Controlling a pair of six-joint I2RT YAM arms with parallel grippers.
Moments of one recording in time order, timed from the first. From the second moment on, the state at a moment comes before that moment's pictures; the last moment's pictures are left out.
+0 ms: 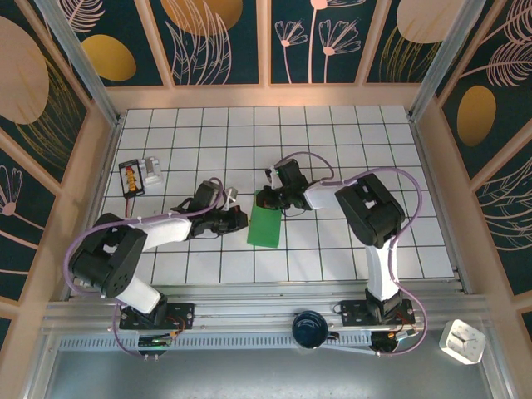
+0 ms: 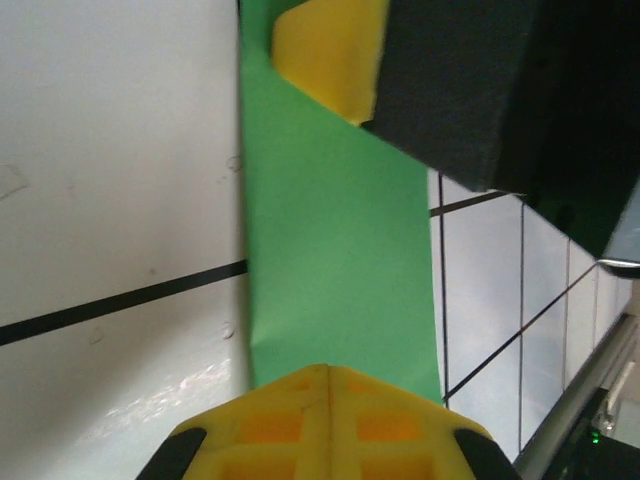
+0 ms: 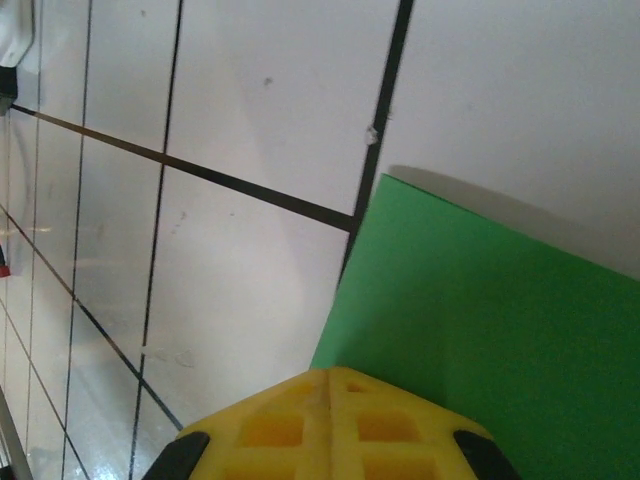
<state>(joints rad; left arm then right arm) -0.52 1.57 0.64 0.07 0.50 -0.75 0.63 2.03 1.11 0.09 -0.48 0.63</state>
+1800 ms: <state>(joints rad) -0.56 1.70 0.61 0.11 0.67 -0.66 0.62 2.04 1.09 0.14 -0.46 0.72</state>
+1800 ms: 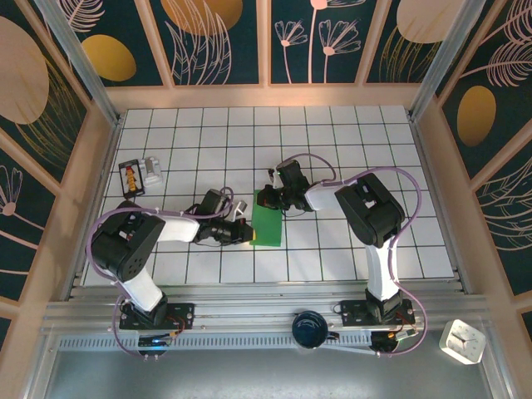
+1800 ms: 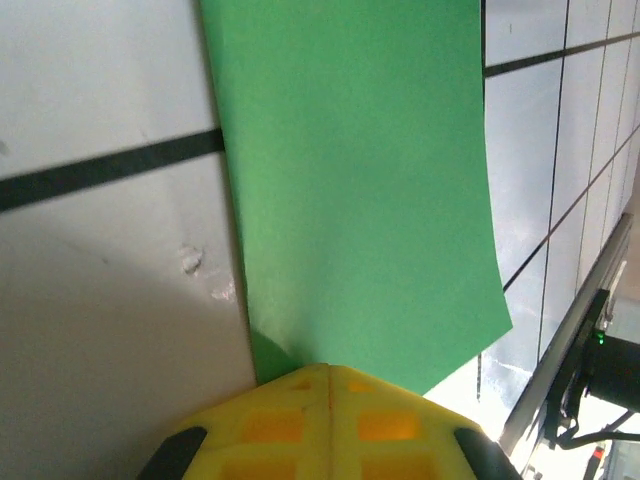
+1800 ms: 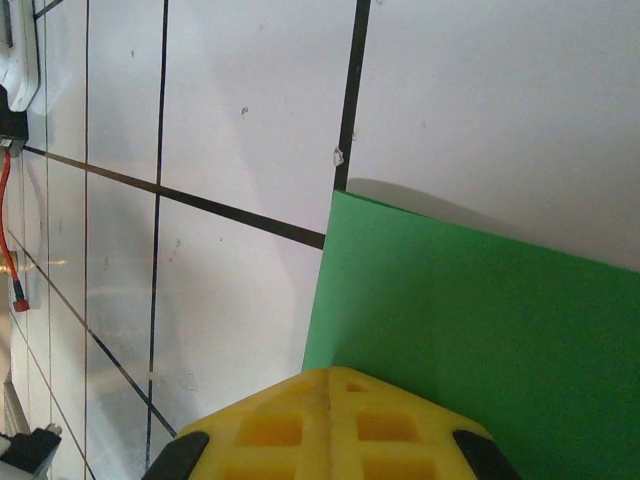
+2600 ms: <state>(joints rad) -0.59 1.51 0.57 -0.01 0.67 -0.65 0.62 2.02 1.07 0.14 -0.47 0.67</state>
